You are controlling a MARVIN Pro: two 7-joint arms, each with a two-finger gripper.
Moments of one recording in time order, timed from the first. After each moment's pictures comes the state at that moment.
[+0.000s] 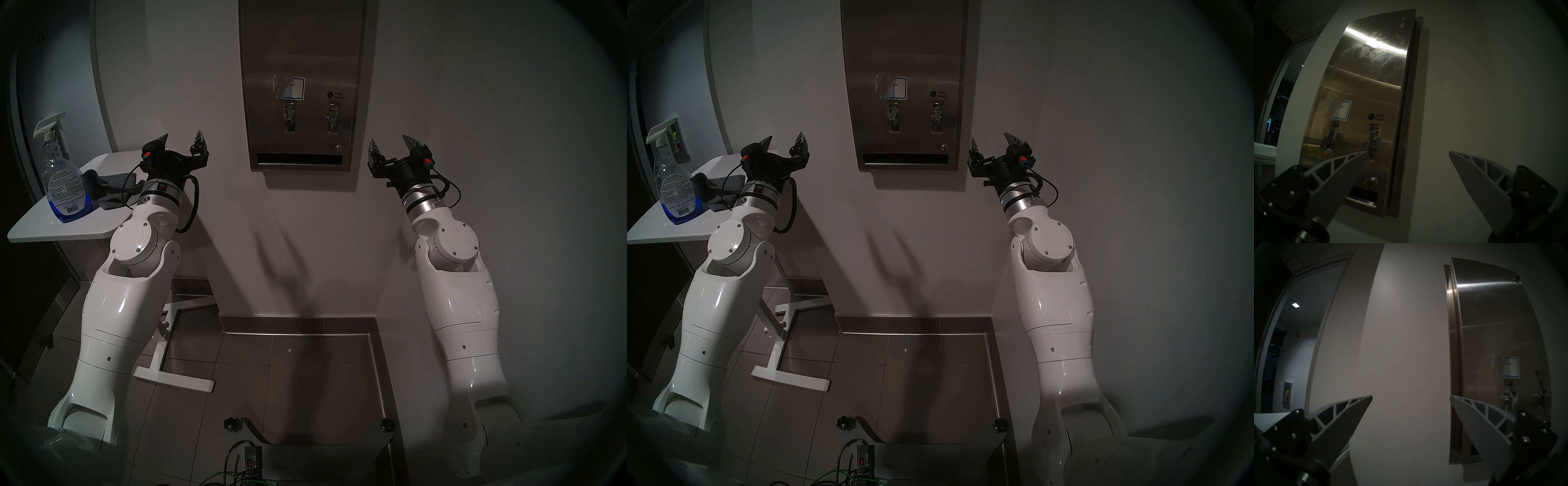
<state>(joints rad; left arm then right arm) 1.32 -1.11 -1.55 -1.74 -0.47 -0.06 0.10 -1.21 -1.47 1.57 -1.59 0.09 -0.11 0.24</state>
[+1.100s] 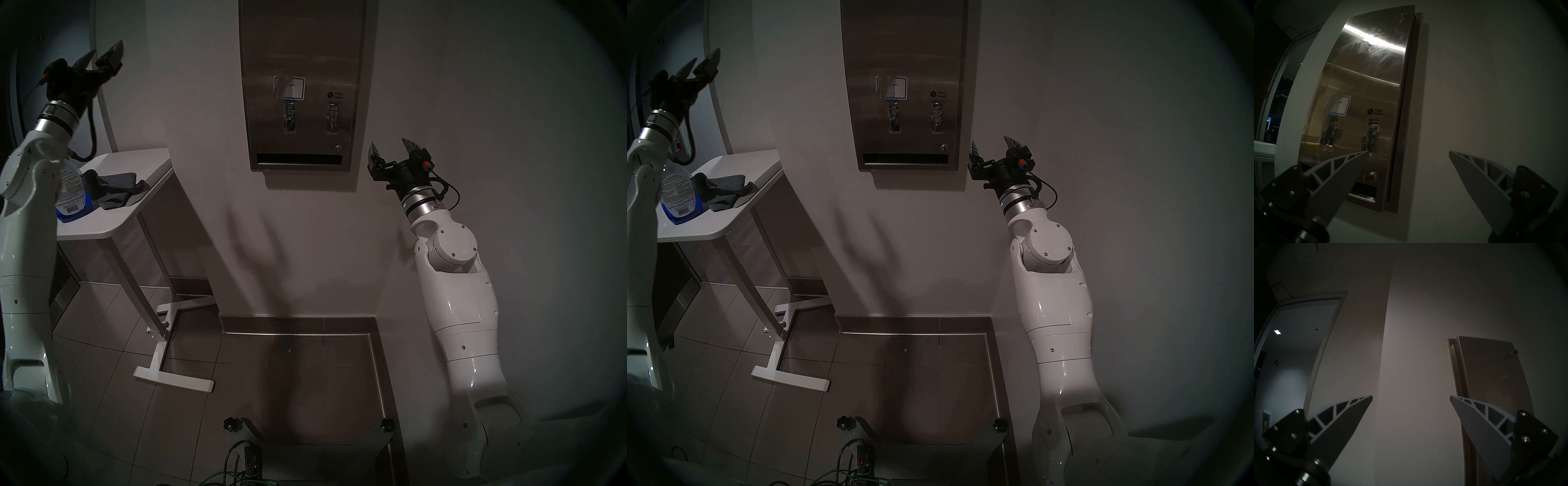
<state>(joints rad) 1.10 -0.82 -1.94 -1.67 -0.81 0.15 -0.29 -1.21 -1.47 1.57 -1.57 0.09 -0.11 0.24</state>
